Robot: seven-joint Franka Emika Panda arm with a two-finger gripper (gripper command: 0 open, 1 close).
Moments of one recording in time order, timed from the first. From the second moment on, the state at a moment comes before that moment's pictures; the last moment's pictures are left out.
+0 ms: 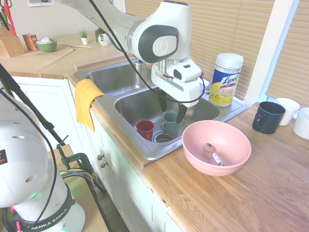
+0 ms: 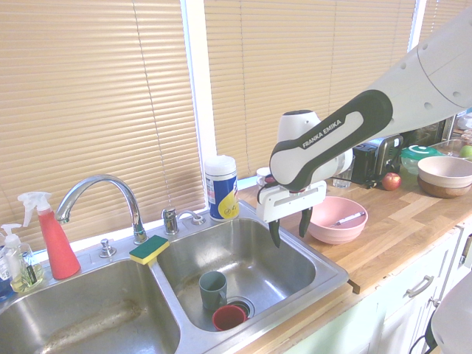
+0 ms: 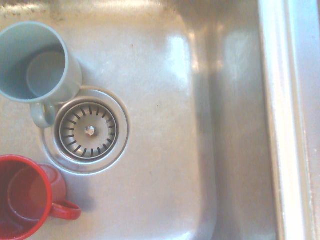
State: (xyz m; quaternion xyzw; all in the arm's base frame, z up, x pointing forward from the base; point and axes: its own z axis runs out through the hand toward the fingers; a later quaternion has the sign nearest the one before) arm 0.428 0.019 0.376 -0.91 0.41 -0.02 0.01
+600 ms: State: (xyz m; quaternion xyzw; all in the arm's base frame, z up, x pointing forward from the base) arm 0.394 -0.018 0.475 -0.93 0.37 -0.06 0.05
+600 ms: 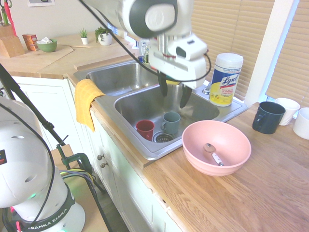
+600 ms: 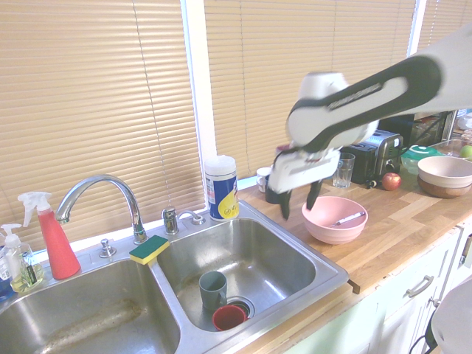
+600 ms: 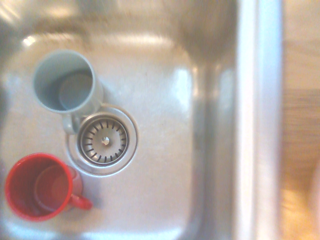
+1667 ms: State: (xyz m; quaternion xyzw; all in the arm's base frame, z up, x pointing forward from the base) arm 0.438 -0.189 0.387 -0.96 0.28 -0.02 -0.04
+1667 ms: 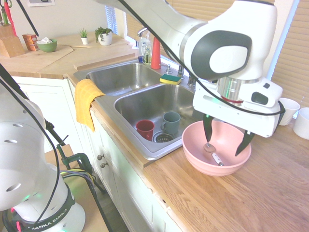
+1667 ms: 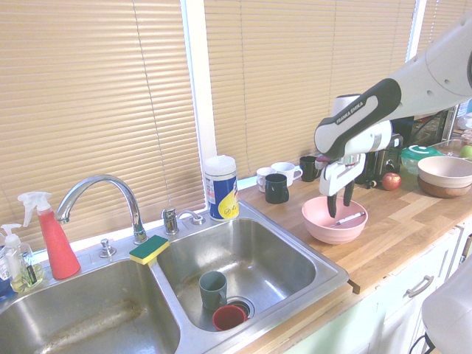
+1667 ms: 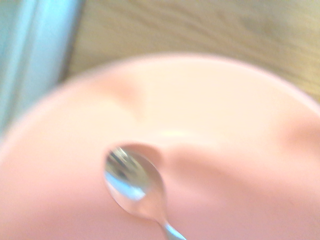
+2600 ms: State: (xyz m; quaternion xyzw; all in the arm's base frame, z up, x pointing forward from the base) arm 0.423 -0.187 0.361 -0.97 0.24 0.00 -0.07
